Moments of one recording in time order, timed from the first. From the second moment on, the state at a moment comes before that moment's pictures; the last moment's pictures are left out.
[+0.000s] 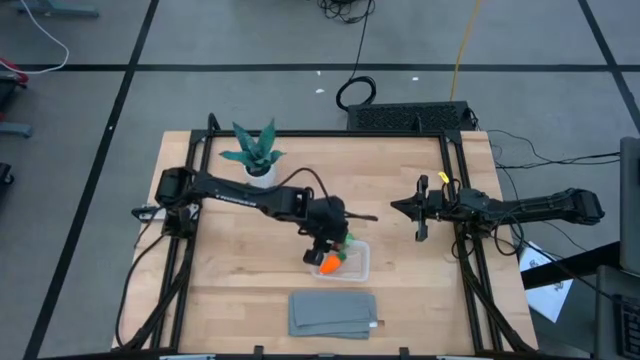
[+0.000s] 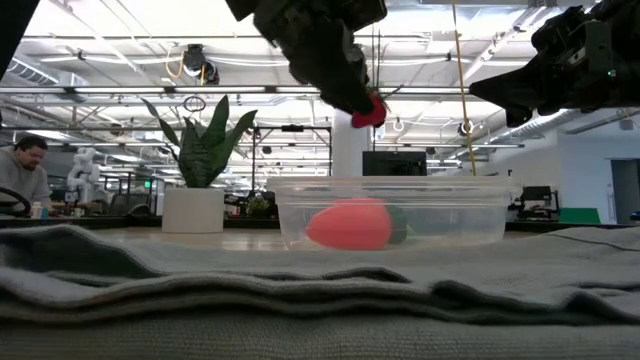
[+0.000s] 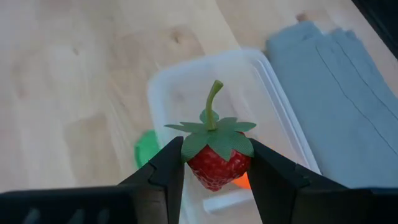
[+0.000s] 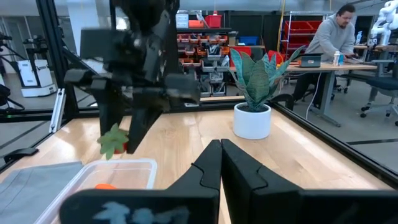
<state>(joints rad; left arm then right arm) -0.06 1.91 1.50 -0.51 0.23 0.26 -0.01 0.45 0.02 0.48 0.10 0.03</state>
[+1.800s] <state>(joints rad) -0.12 1.91 1.30 -0.33 0.21 0.26 -0.01 0.45 0.02 0.48 0.10 0.03</state>
